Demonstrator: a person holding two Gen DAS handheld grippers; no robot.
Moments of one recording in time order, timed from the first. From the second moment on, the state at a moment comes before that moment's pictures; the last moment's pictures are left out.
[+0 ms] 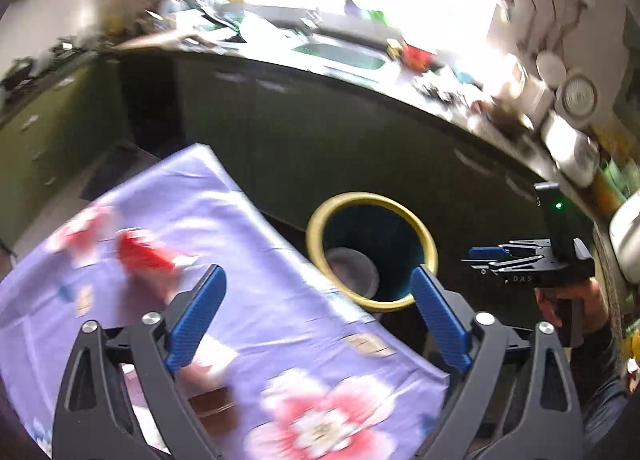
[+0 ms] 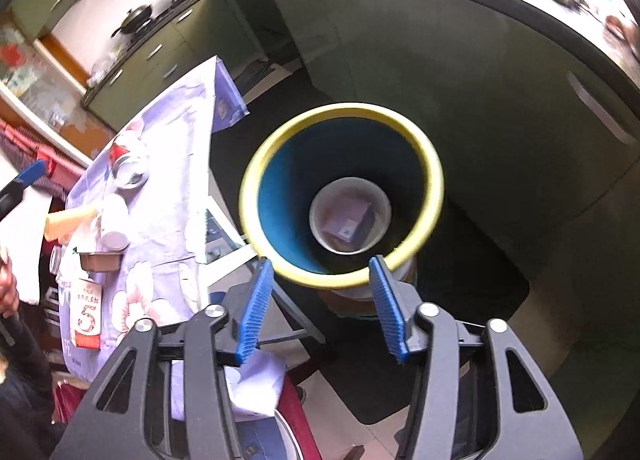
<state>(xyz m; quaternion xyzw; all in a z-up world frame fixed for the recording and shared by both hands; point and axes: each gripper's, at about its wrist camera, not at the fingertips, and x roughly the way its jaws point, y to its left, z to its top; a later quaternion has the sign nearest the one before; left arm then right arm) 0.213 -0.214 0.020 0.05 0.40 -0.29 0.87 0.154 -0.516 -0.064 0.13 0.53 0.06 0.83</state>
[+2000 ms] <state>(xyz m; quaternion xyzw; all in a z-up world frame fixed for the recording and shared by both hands) 0.215 0.068 -0.056 -0.04 0.31 -0.13 0.94 0.336 -0.274 -0.025 -0.09 0.59 0.16 0.78</state>
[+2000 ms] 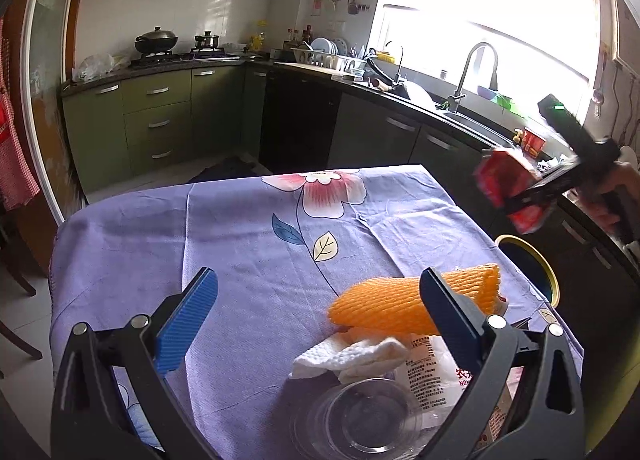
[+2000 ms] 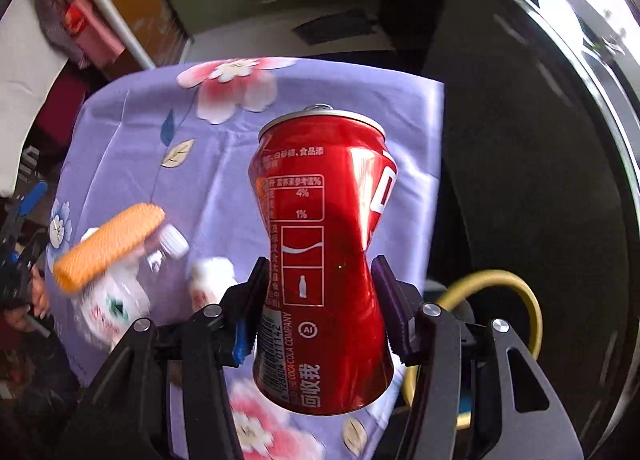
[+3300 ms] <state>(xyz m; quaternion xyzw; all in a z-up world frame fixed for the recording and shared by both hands) 0.169 -0.002 -0.029 0.08 0.28 -0.25 0.92 0.251 -0.441 -0.128 0.04 0.61 0.03 0.79</state>
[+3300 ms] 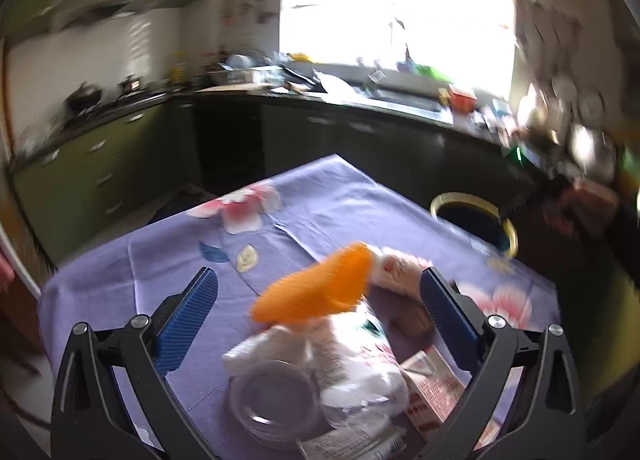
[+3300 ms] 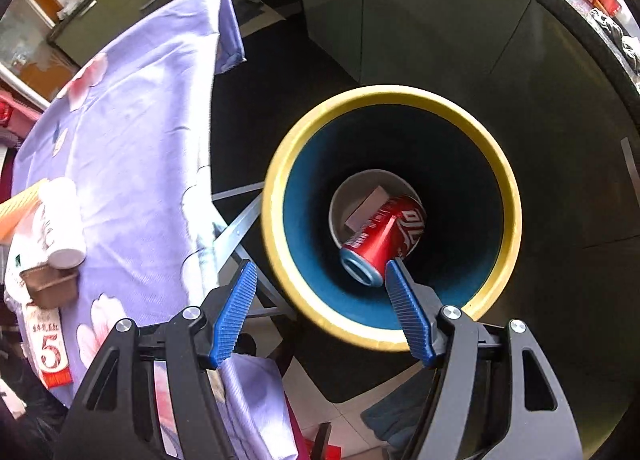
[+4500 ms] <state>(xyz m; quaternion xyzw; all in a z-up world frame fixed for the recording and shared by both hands) 0.189 -0.077 0.018 0.17 0.31 -0.25 0.90 0.142 -0.437 -0.075 0.03 0.53 0.07 0.85</state>
